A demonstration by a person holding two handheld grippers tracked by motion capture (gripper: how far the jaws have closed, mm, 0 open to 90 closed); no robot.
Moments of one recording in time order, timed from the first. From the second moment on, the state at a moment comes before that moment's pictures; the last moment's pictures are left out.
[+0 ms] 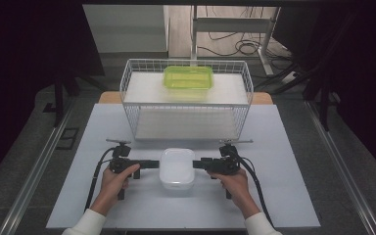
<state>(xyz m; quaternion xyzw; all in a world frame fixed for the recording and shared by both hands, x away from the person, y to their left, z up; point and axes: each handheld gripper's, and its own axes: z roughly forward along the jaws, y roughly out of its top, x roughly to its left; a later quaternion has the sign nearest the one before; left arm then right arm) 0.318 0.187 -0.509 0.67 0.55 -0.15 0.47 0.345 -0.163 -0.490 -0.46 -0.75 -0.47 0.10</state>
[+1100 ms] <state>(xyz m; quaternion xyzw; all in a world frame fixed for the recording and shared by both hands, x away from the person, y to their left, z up) 0.323 0.179 -0.522 0.66 0.52 -0.22 0.49 0.344 -0.159 -0.504 -0.50 -0.71 -0.46 0.17</state>
